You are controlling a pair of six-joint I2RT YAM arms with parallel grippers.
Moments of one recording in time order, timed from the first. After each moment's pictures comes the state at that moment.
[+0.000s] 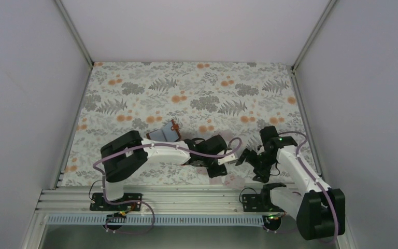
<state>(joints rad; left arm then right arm) -1.17 1.86 1.12 -0.21 0.31 -0.03 0.14 1.05 0.59 -1.14 -0.42 0.72</state>
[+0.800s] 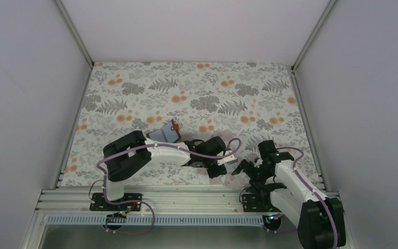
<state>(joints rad) -1.17 1.90 1.09 -0.14 0.33 -0.05 0.15 0.92 0.33 -0.97 -0.54 0.83</state>
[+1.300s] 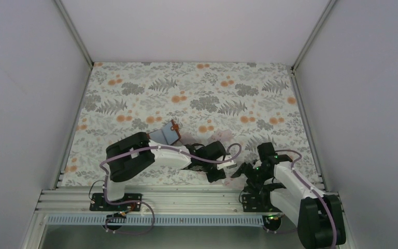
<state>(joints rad) -1.20 1.92 1.06 -0.10 0.32 -0.06 0.15 0.95 0.28 -0.87 -0.58 0.85</state>
